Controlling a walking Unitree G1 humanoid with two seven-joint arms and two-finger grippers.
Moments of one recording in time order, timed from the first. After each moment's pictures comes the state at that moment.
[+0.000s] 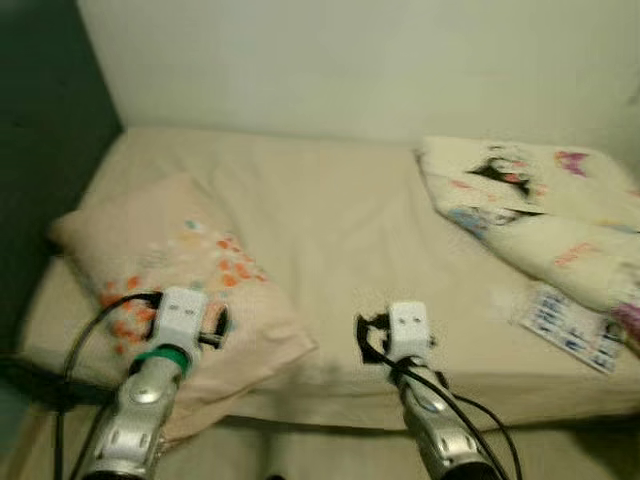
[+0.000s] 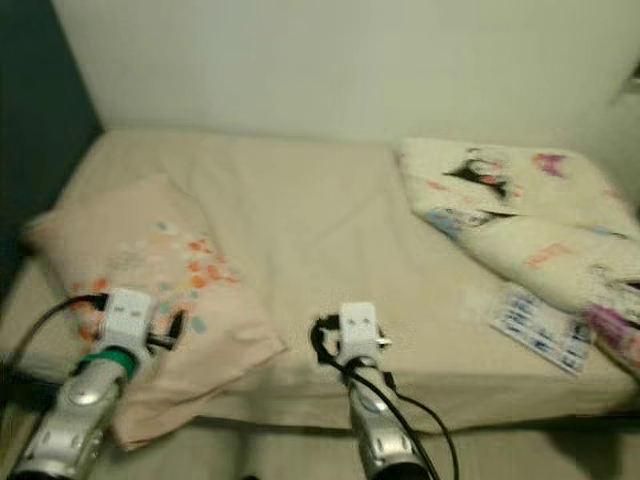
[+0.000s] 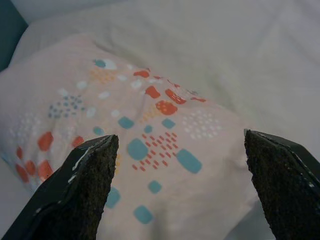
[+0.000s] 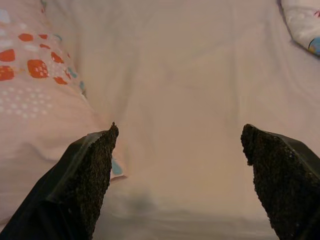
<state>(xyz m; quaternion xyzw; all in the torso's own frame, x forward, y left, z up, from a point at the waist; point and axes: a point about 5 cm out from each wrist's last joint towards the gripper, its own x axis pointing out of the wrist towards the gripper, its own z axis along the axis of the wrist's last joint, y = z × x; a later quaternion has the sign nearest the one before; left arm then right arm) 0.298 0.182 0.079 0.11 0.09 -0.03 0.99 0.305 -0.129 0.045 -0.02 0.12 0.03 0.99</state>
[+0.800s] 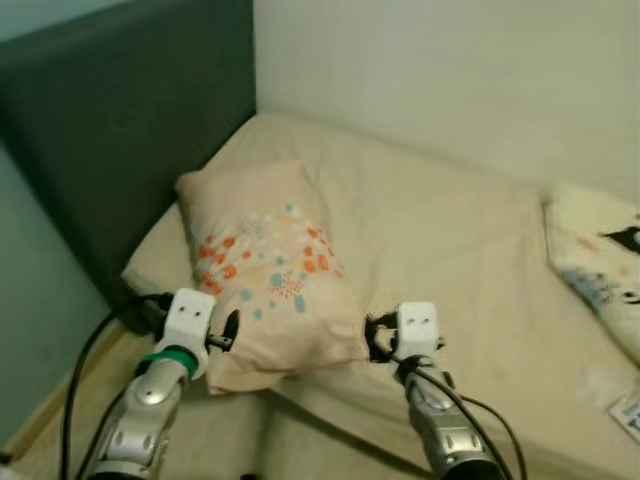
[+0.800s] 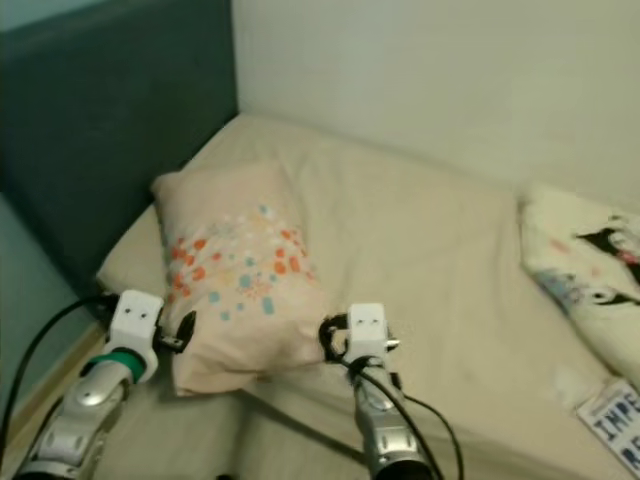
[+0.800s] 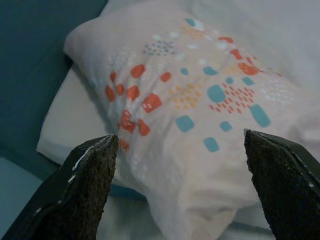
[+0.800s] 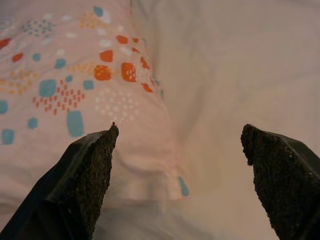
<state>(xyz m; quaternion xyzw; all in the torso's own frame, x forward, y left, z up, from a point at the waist) 0.294 0.183 0.078 0.10 0.10 -0.04 0.99 0.309 -0.131 0.049 0.00 0.11 0.01 0.99</state>
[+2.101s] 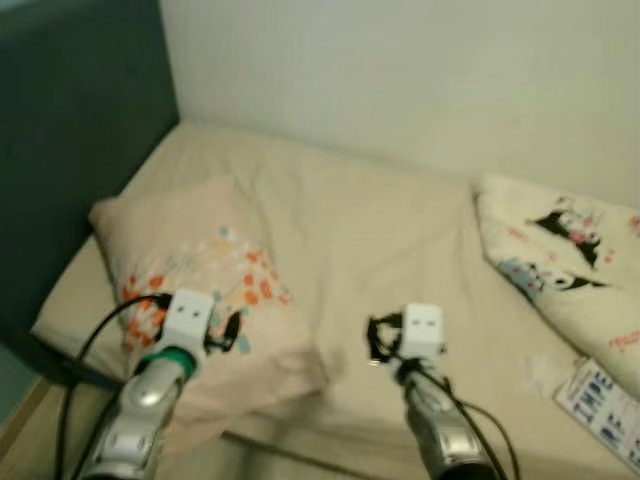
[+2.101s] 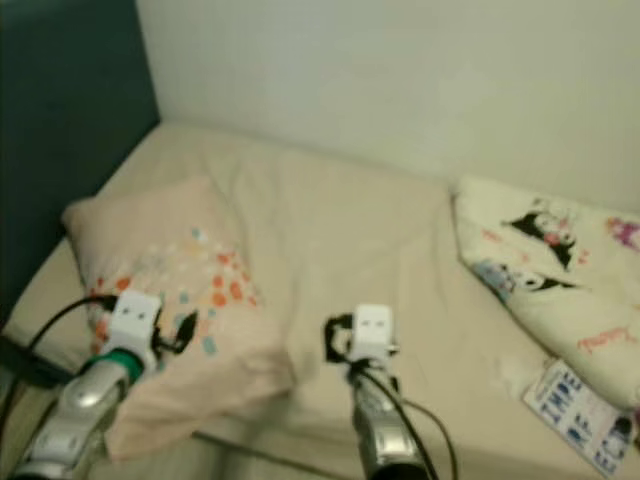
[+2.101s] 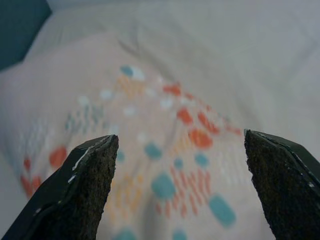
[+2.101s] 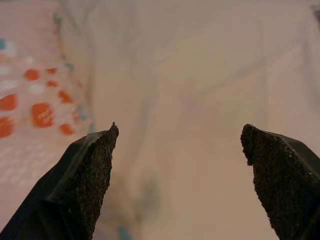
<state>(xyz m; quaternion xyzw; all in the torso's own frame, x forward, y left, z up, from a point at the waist) 0.294 0.184 0.081 0.09 0.09 -0.05 0.99 0.309 -0.128 0.049 0.02 0.12 0.01 0.99</state>
